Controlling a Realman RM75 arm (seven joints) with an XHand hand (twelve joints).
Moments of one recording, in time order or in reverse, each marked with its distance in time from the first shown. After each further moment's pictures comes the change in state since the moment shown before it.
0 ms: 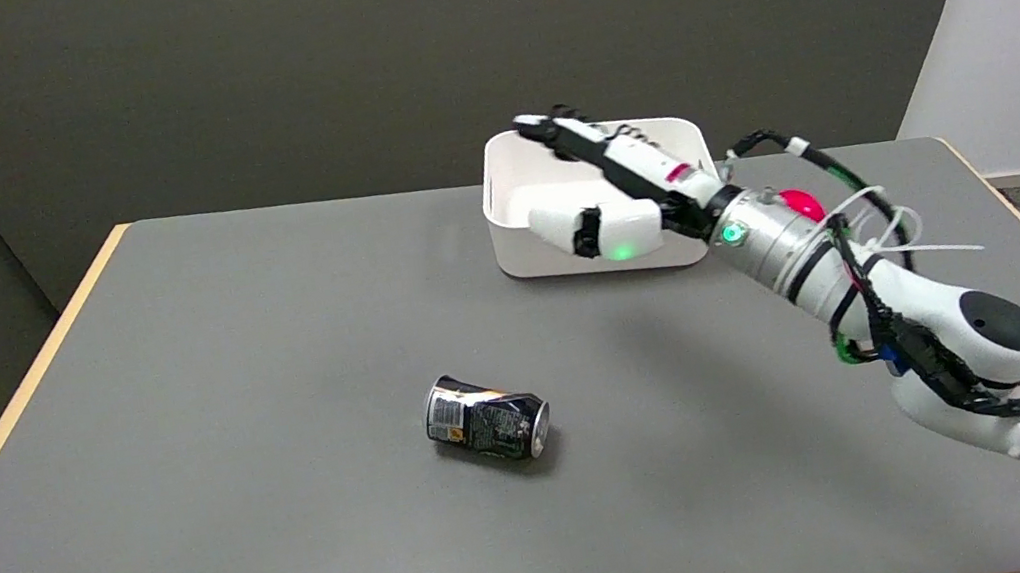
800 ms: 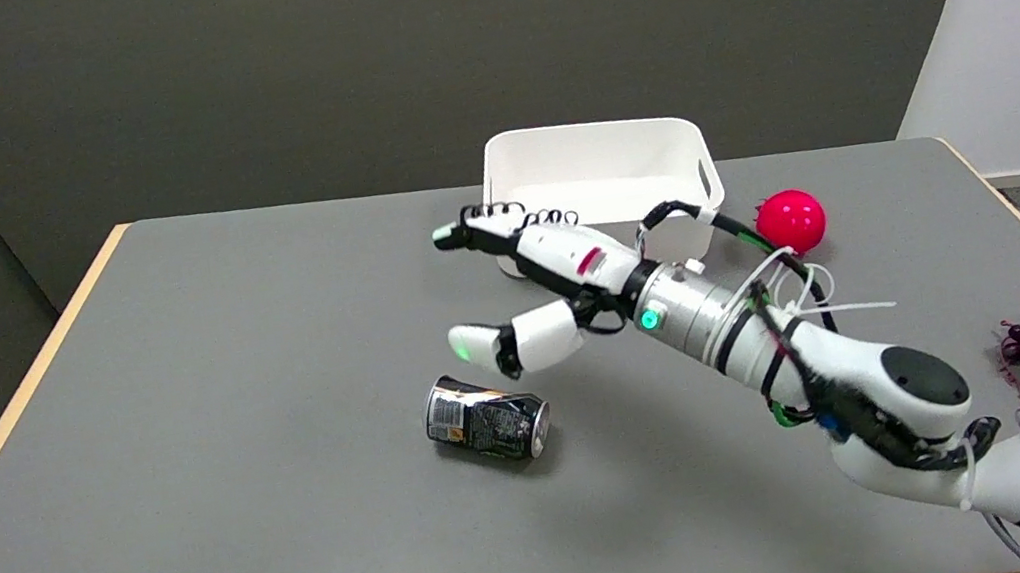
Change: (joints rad) arm 0.053 -0.039 -0.272 0.022 -0.029 -0.119 -0.233
